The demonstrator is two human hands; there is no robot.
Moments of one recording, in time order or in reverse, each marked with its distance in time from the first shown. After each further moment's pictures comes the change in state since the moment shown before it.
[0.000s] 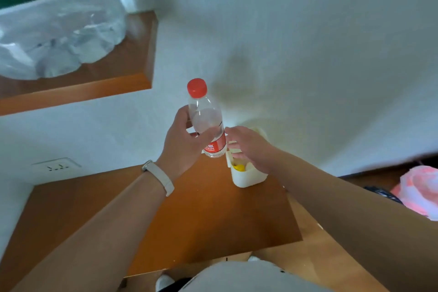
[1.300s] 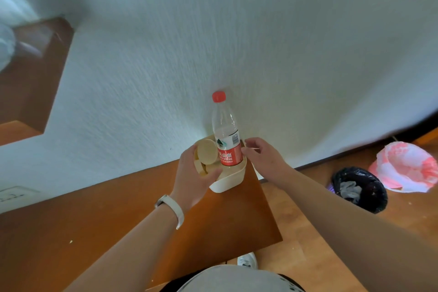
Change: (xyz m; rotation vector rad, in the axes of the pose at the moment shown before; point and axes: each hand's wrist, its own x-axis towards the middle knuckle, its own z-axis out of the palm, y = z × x) left_hand -0.012 -0.078 0.111 0.177 -0.159 -0.184; right_hand 0.007 0.090 -0.100 -0.271 0.317 -0.052
